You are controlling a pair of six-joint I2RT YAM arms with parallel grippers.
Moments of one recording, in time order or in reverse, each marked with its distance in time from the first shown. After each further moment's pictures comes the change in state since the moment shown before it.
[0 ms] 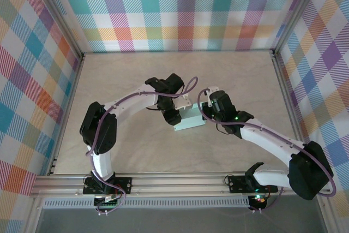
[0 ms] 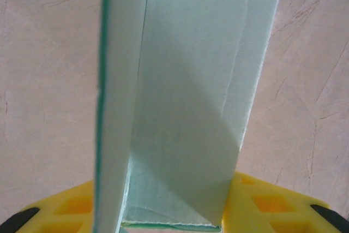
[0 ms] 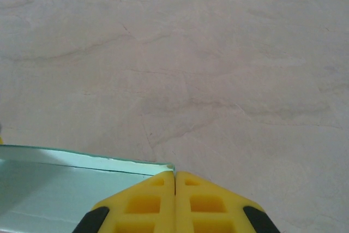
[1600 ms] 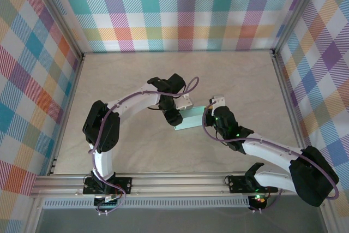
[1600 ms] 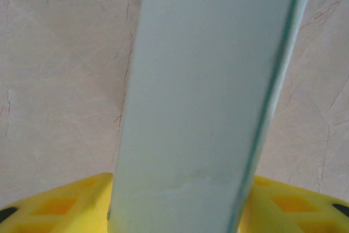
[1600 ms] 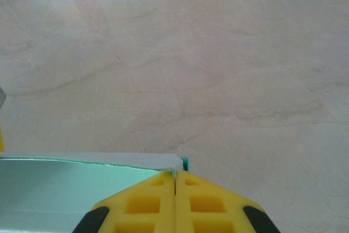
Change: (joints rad) left arm -0.007 0.032 0.019 -0.004 -0.031 -0.016; right arm 0.053 -0.081 -0.288 0.396 0.122 0.068
